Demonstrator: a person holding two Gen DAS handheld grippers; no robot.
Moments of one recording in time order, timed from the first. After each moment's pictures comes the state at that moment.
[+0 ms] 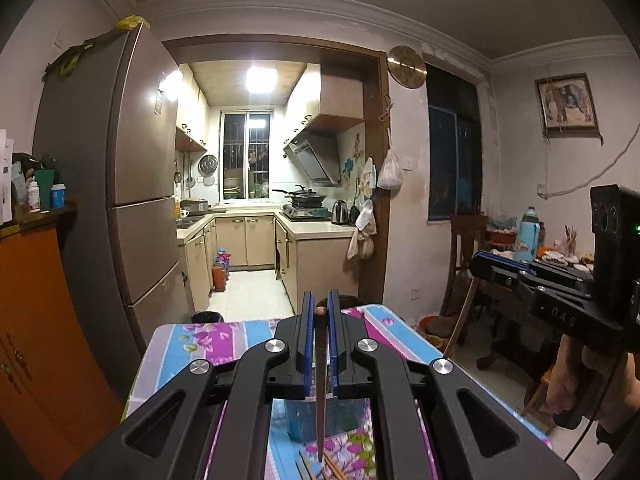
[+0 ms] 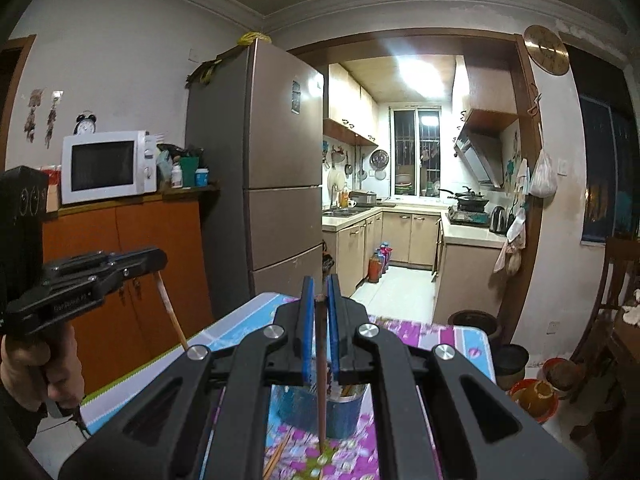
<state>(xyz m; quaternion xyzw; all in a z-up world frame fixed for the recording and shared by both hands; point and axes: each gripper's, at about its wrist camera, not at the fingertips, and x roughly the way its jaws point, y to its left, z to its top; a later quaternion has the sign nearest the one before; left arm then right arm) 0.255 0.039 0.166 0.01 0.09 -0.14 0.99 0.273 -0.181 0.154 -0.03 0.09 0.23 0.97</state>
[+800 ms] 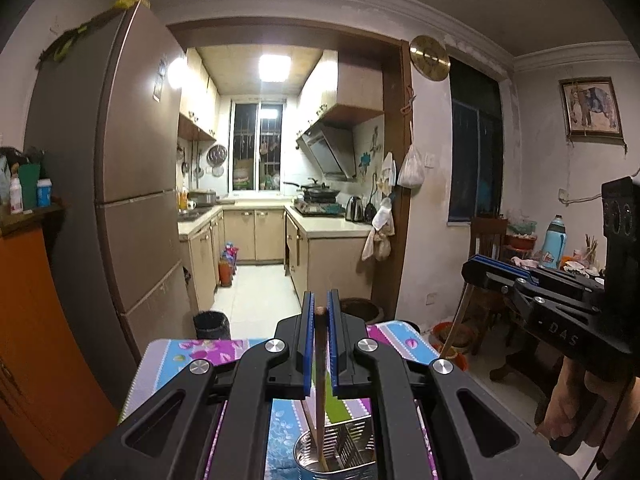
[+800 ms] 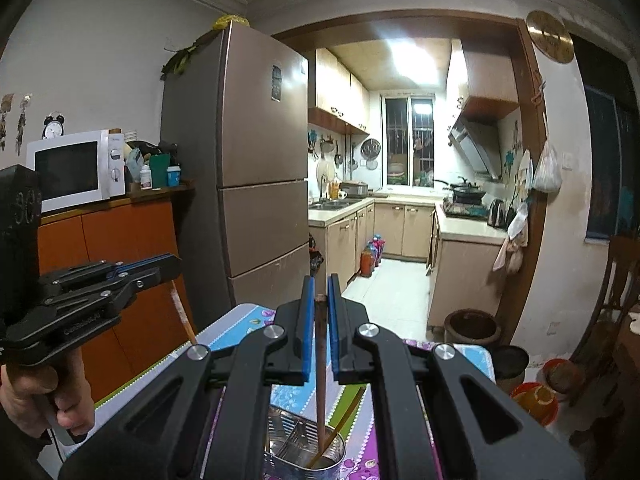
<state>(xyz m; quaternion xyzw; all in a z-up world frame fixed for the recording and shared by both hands) 0.382 0.033 0.178 0.00 0.12 -0.12 0.99 0.382 -0.163 0.164 -0.03 0.11 0.22 0.97</state>
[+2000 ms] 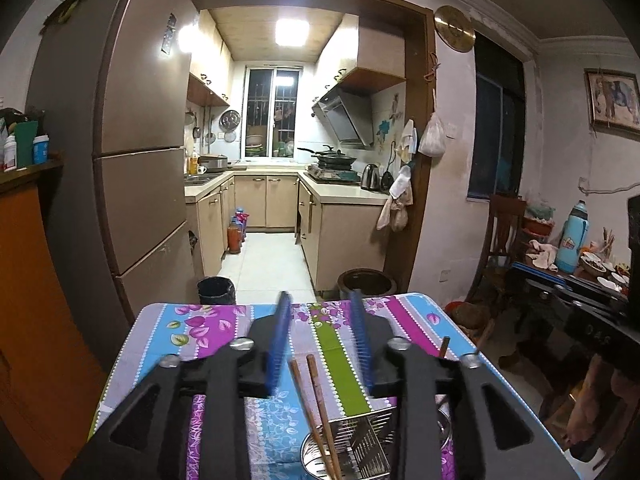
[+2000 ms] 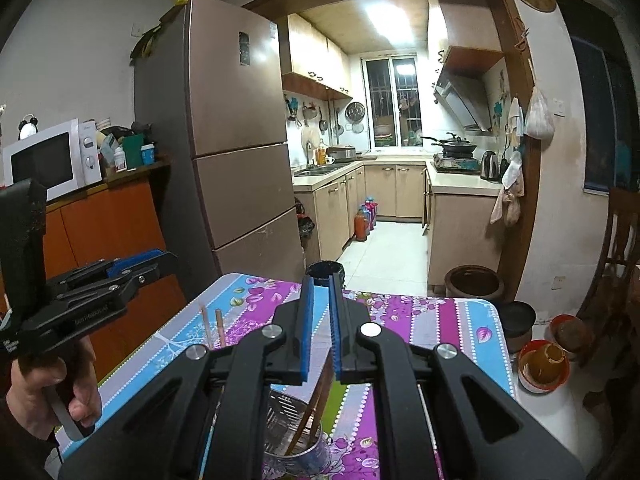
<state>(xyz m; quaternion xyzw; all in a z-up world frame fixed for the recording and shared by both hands) 0.442 0.037 0.121 -0.01 0.17 -0.09 0.98 0.424 -0.186 0.111 0.00 0.18 0.20 0.96</state>
